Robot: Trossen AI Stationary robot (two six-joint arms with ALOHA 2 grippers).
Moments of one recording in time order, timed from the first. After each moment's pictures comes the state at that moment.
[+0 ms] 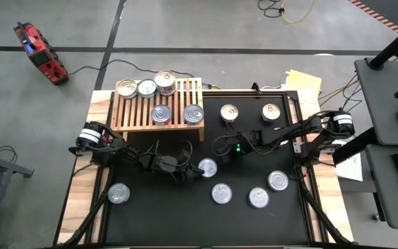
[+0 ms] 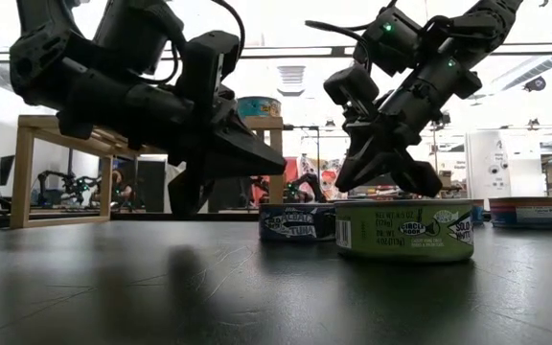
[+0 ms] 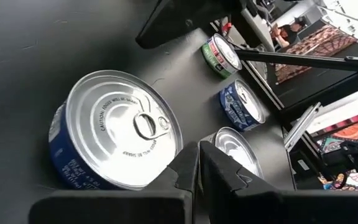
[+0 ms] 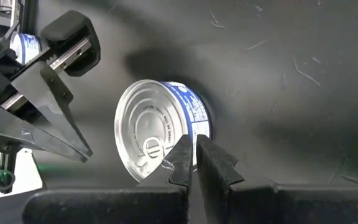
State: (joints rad) left arm -0.22 1.85 0.61 0.91 -0.20 -0.92; right arm -0.06 1.59 0.74 0.06 -0.16 1.10
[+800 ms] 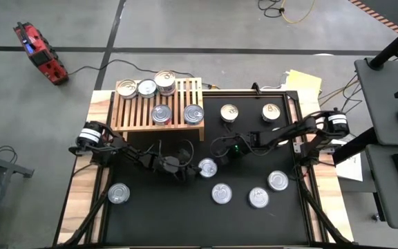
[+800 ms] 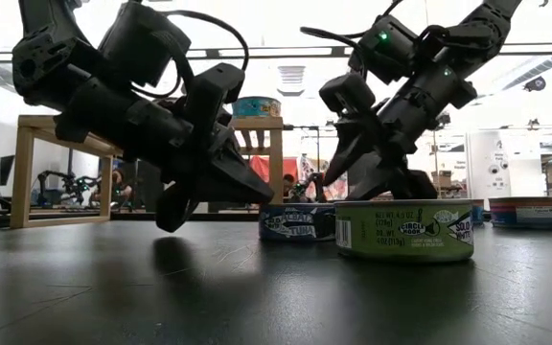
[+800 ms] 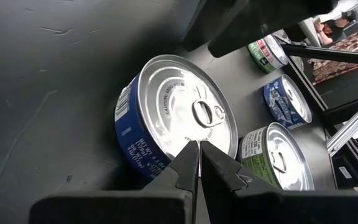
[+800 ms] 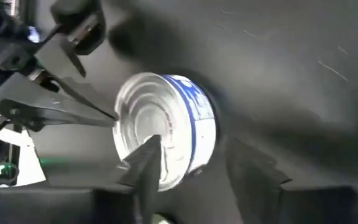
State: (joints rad) left arm -0.21 1.84 0.61 0.78 -0.25 -0.97; right arm -0.05 1.65 0.74 0.13 -0.19 1.10
